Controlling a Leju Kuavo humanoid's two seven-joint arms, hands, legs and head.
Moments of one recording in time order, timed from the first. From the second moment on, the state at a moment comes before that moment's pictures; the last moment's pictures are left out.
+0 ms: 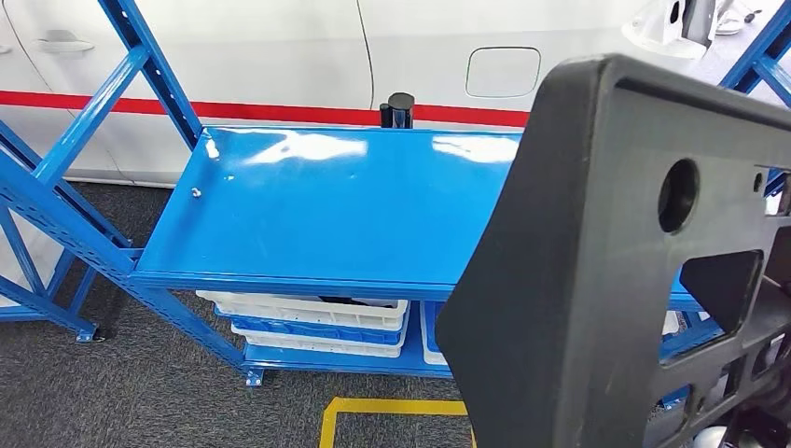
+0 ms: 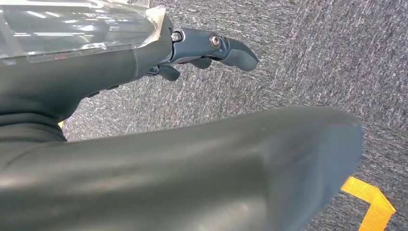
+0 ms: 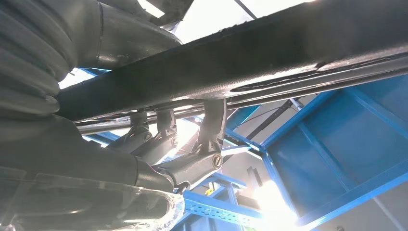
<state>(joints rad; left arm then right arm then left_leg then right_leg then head) -0.13 -0.21 1.35 -0.20 -0.93 0.28 -0.41 0.09 -0.23 -0.13 -2.07 0.38 -0.69 -0.65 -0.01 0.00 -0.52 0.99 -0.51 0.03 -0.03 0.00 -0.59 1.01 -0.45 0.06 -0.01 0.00</state>
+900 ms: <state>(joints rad) -0.13 -0.21 1.36 -0.20 -0.92 0.27 -0.41 0.08 -0.22 -0.12 -2.06 0.38 -0.69 -0.64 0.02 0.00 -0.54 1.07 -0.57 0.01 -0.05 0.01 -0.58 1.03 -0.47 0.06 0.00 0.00</state>
